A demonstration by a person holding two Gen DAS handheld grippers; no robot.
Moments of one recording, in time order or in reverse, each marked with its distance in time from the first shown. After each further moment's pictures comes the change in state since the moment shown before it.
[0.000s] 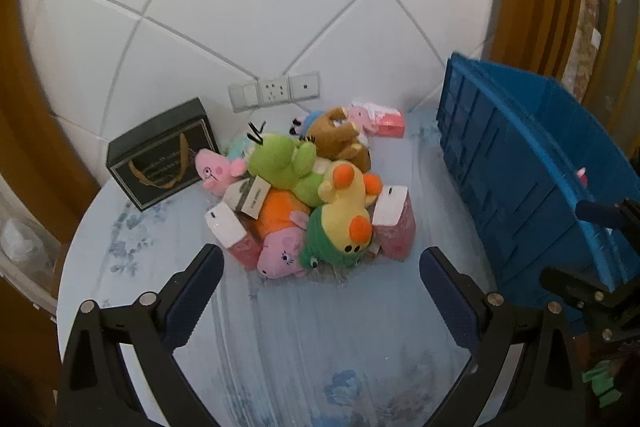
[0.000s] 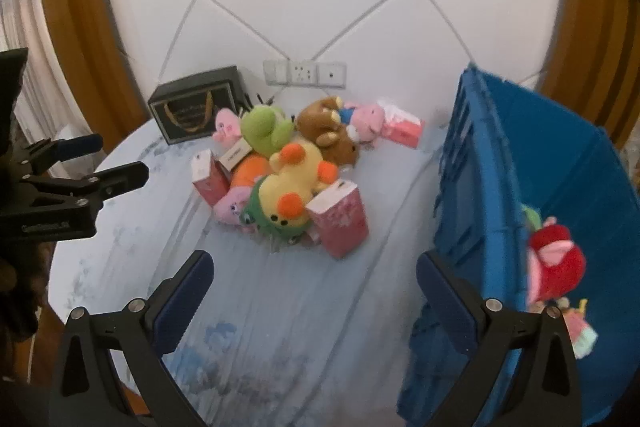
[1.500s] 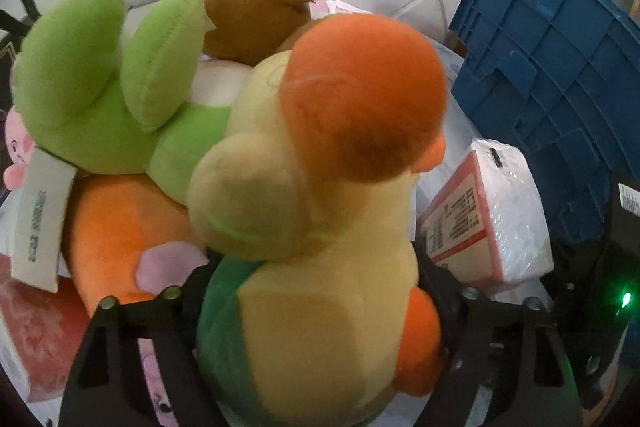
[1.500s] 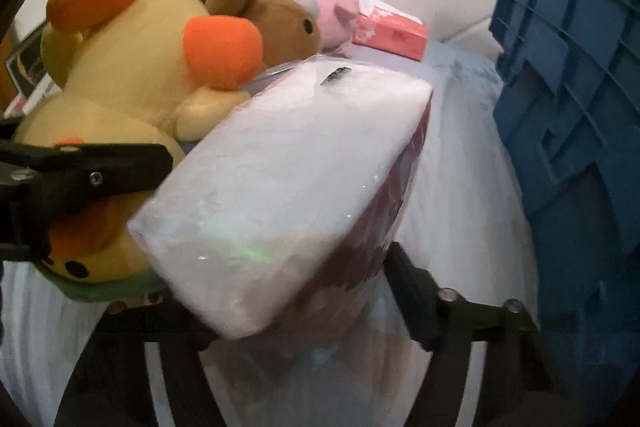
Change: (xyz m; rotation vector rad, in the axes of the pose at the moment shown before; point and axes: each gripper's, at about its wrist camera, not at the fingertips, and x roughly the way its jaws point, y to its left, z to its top) left arm 0.328 -0.010 0.001 0.051 0.203 -0.304; right arm 0.322 -0.055 -0.035 0.118 0.115 -0.177
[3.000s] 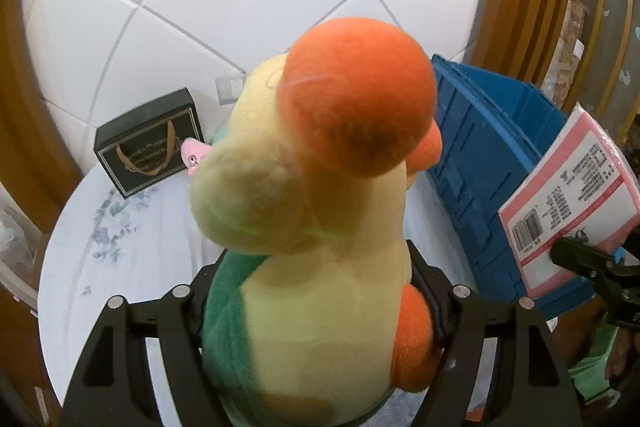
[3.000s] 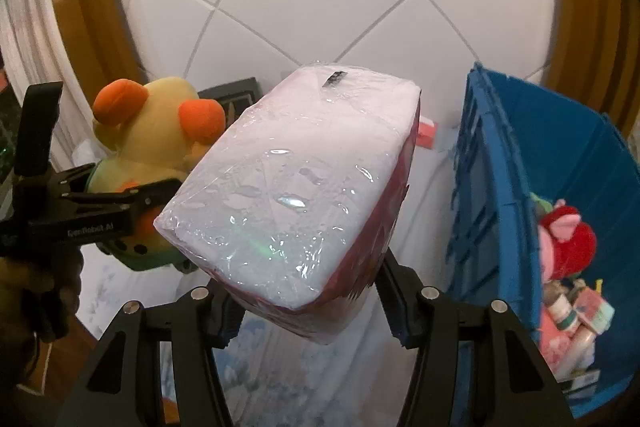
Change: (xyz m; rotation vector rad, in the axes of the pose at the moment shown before) left arm -0.331 -0.097 -0.082 -0.064 -0.231 0.209; right arm -0.370 -0.020 -0.030 -0.099 -0.163 0.262
